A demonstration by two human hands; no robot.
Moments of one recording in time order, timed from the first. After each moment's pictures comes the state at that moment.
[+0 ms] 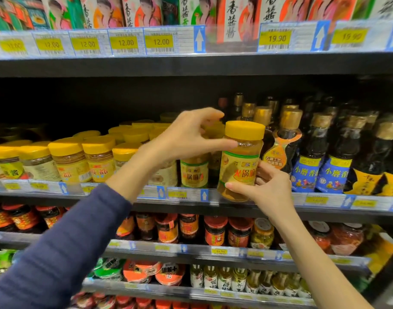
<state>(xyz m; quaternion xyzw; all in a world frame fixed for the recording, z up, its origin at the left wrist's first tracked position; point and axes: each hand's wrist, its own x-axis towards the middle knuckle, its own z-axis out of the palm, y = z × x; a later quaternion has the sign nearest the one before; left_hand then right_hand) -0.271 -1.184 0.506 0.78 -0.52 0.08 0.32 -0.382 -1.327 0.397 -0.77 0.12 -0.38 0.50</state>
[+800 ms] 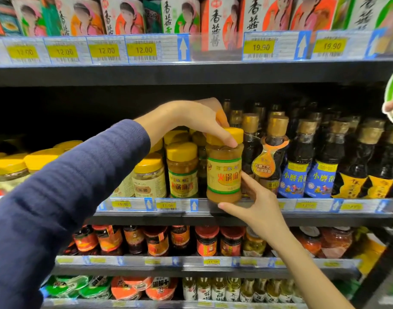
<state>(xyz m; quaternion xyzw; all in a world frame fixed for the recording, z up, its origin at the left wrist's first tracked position) -0.231 -1.258 0.557 0.85 -0.52 -0.06 0.04 -0.389 -1.334 0.382 -0.85 0.11 -0.31 0.41</state>
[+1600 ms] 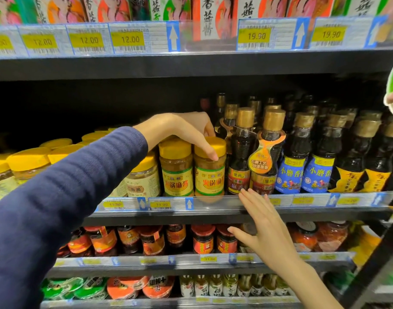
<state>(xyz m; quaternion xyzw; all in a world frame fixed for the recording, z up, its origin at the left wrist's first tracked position) -0.205 -1.265 0.524 0.85 -0.51 -0.11 0.03 -0.408 -1.352 0.323 -0.94 0.12 -0.32 0.10</state>
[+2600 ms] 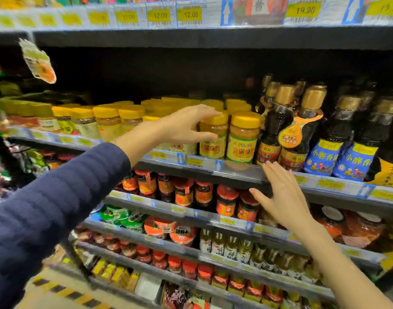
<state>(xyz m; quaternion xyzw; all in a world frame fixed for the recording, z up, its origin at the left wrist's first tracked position) -0.267 -1.144 0.479 0.86 -0.49 0.09 0.12 -0.415 -1.348 0.345 -0.96 0.08 -0.24 0.11</state>
